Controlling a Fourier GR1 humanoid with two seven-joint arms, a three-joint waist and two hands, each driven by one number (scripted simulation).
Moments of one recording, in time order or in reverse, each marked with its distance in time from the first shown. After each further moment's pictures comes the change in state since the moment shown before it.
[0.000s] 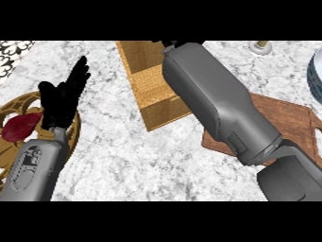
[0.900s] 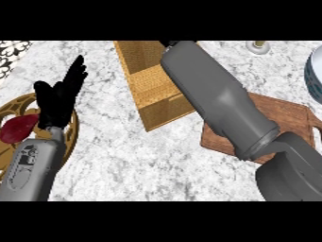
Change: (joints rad) left arm -0.002 0.013 0.014 0.009 0.007 -0.013 -0.010; right arm -0.101 0.002 0.275 0.197 0.071 0.331 -0.023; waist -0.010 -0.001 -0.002
